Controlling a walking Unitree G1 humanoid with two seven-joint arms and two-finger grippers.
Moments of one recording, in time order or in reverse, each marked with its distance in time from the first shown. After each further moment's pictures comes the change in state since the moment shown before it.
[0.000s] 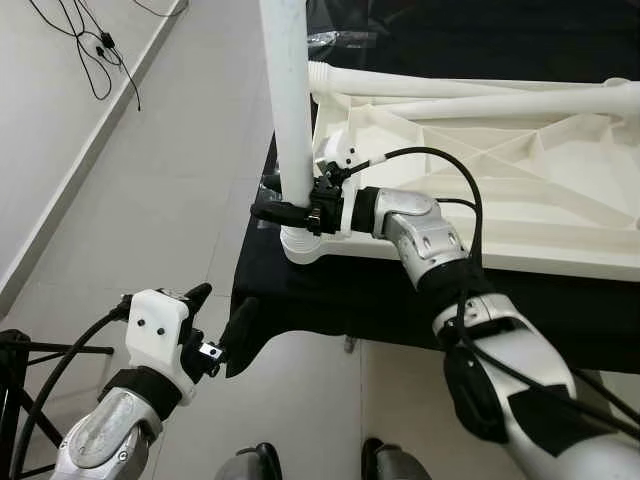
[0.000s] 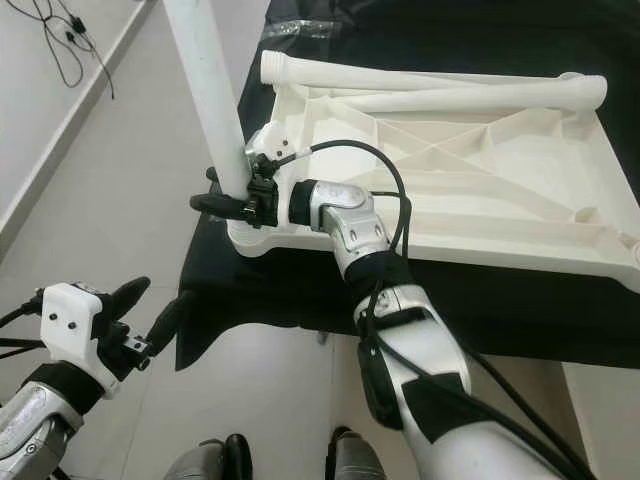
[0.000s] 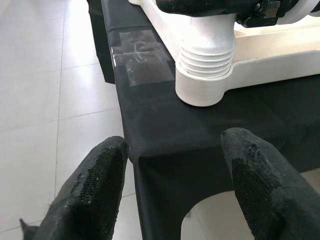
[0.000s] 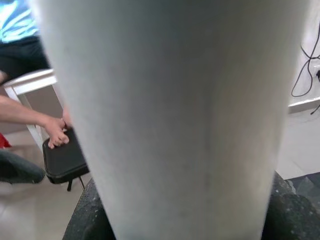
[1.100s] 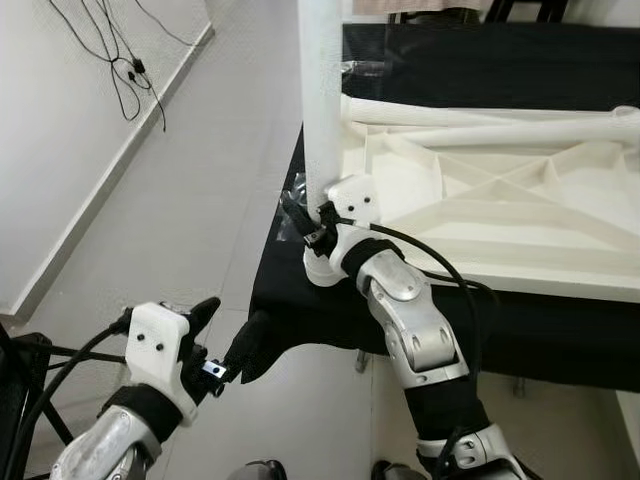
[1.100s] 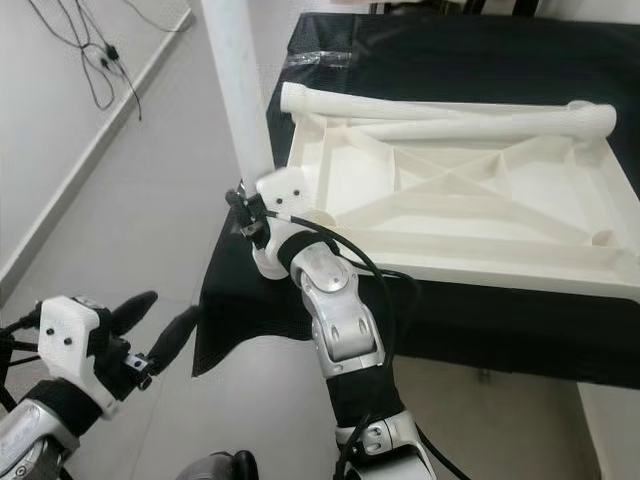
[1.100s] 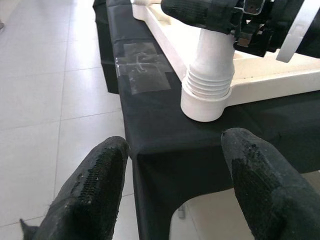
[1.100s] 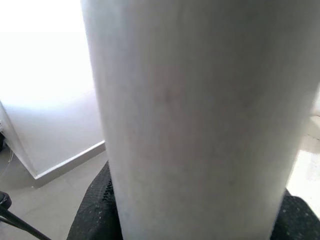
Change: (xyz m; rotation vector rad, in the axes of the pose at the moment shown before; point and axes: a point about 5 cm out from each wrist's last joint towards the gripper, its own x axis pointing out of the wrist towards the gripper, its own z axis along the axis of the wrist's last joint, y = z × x) left arm -0.013 -0.009 0.003 -0.049 0.034 -0.036; right arm -0.012 0.056 -0.030 0.004 0.004 -0.741
